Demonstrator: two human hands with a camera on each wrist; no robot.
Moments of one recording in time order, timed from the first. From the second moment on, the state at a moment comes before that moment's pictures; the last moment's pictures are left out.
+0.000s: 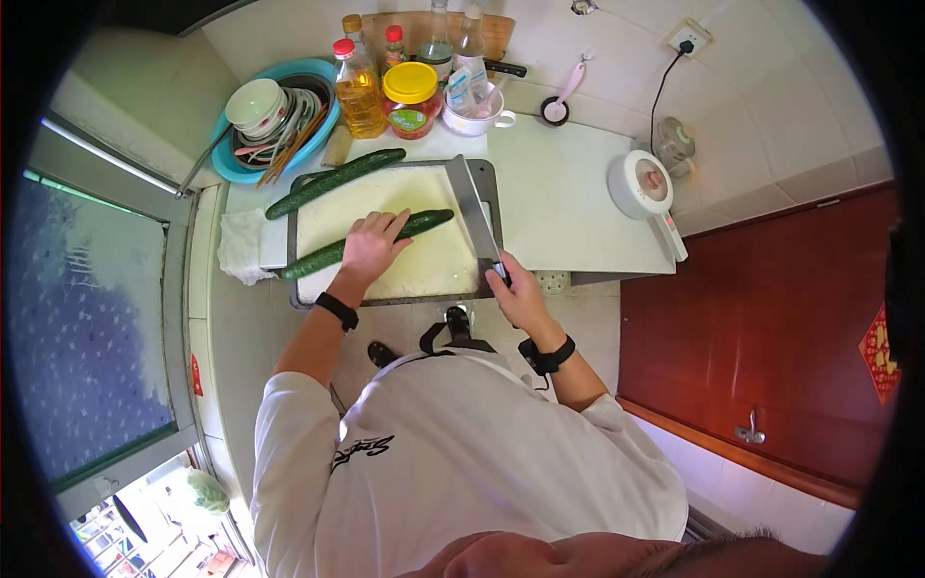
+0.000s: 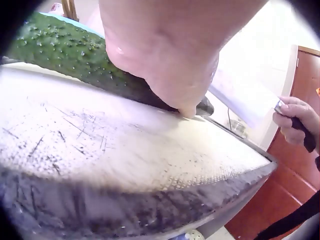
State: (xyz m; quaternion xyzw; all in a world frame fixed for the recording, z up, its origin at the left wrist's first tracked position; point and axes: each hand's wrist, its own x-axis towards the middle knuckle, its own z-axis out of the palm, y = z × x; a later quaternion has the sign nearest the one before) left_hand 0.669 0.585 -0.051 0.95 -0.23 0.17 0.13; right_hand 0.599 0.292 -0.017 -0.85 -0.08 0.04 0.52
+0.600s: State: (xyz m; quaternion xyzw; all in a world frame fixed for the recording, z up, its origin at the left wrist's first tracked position) left_hand 0.675 0.585 -0.052 0.94 -0.21 0.18 0.22; right_hand 0.596 0.290 0.059 -0.91 -0.18 0.17 0.33
